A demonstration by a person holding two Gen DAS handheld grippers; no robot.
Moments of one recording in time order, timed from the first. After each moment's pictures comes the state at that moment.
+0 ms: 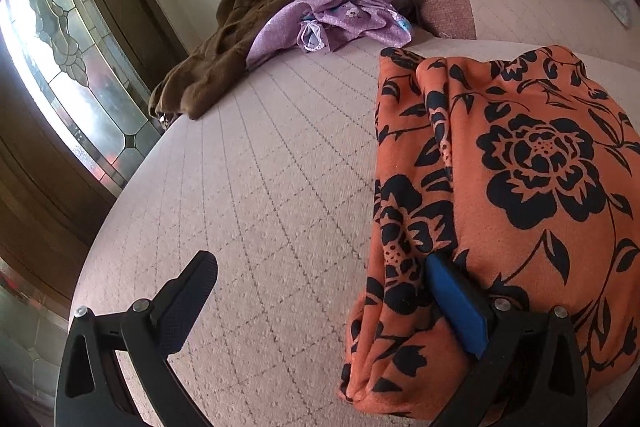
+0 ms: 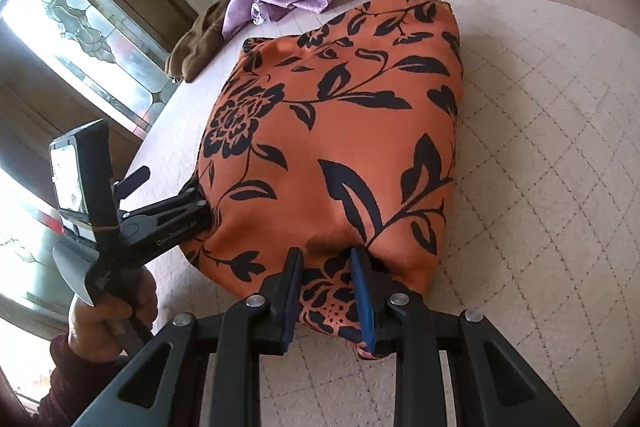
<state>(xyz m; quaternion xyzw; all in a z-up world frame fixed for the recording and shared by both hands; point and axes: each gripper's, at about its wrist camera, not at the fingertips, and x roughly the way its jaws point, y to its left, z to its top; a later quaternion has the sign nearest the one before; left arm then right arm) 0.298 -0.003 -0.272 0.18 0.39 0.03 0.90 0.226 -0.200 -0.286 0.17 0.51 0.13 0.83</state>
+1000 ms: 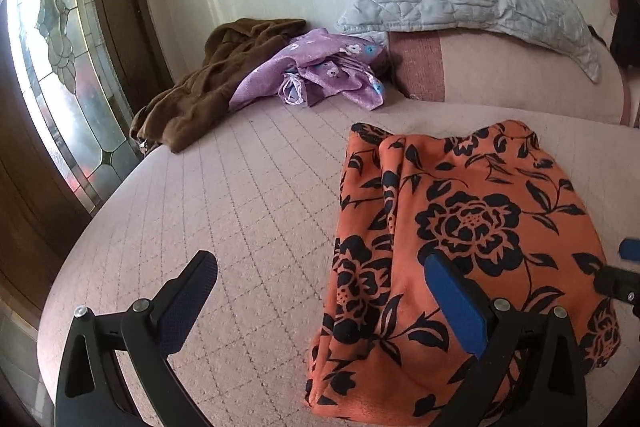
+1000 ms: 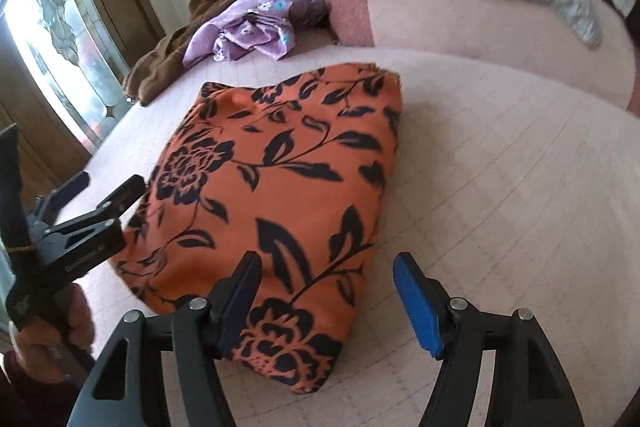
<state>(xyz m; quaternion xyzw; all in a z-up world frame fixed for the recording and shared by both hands) 0.281 -0.007 -0.231 0.12 0.33 -0.04 0.93 0.232 -0.202 -0.257 0.07 0.45 0.02 0.89</state>
